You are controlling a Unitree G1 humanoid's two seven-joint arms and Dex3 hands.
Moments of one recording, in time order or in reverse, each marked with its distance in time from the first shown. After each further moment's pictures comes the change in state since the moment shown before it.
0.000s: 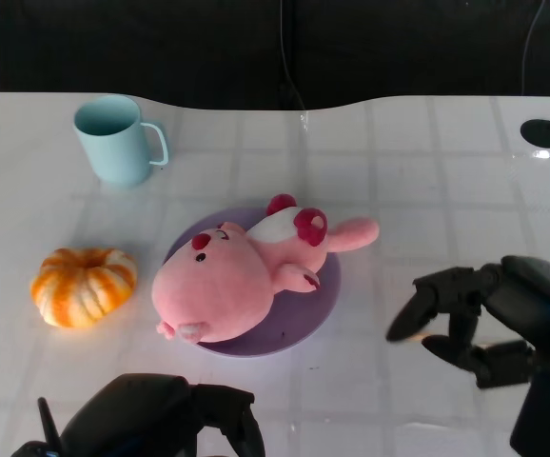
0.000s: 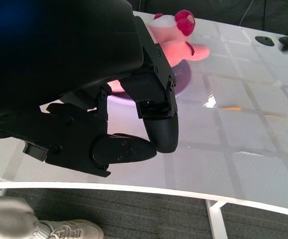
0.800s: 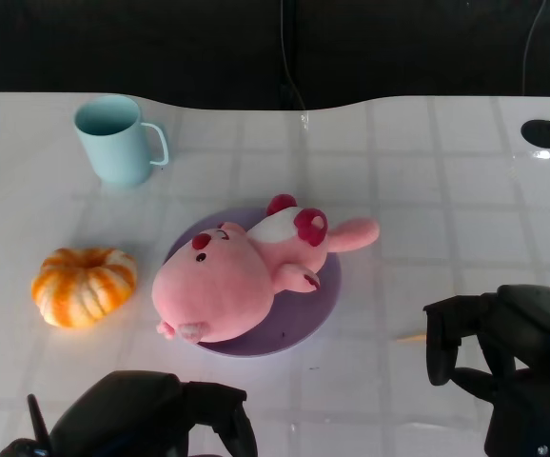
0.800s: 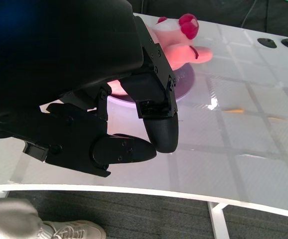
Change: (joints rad) left arm 0.006 0.022 0.025 -0.012 -0.016 -0.014 -0.009; right arm 0.001 -0.020 0.041 0.092 -0.152 0.053 -0.012
